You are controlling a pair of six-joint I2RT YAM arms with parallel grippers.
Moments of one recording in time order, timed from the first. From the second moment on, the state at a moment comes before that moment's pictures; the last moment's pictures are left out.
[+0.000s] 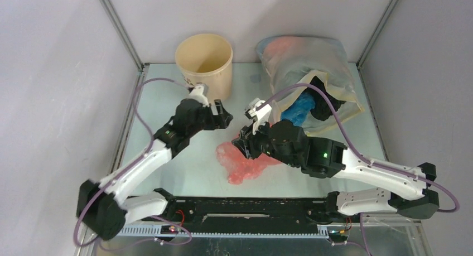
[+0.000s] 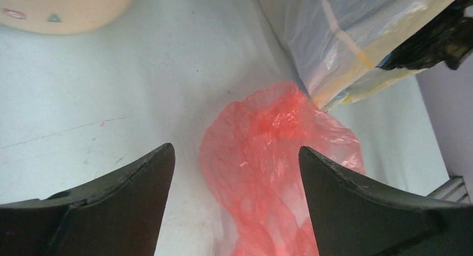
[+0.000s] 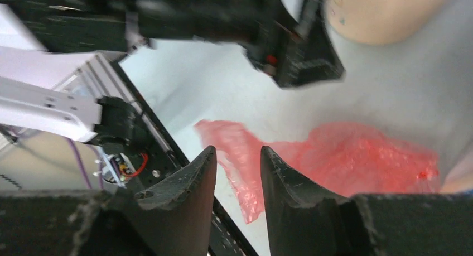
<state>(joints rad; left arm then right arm) -0.55 1.17 0.85 -0.15 0.02 -0.51 1.28 1.16 1.27 -0.40 0.31 0.31</state>
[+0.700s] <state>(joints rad) -0.55 0.41 0.42 -0.33 0.09 -0.65 1.31 1.17 1.00 -0.64 0.48 0.54</state>
